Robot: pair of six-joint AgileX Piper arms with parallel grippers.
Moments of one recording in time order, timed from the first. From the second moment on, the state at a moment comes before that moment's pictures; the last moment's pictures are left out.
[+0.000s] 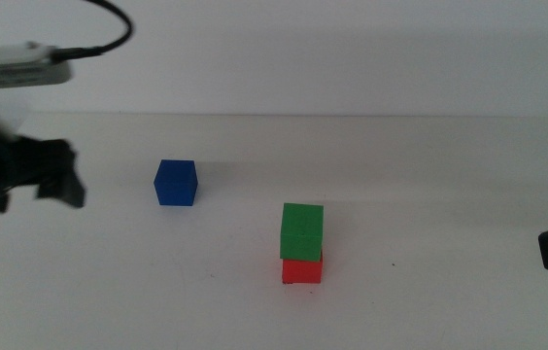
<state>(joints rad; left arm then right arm) -0.05 1.29 -1.12 -0.15 1.11 0.00 0.75 0.71 -1.01 -0.04 0.97 0.06</state>
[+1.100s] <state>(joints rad) -0.21 2.25 -2.01 -0.06 1.22 -0.06 0.75 0.71 -1.01 -0.04 0.97 0.06</state>
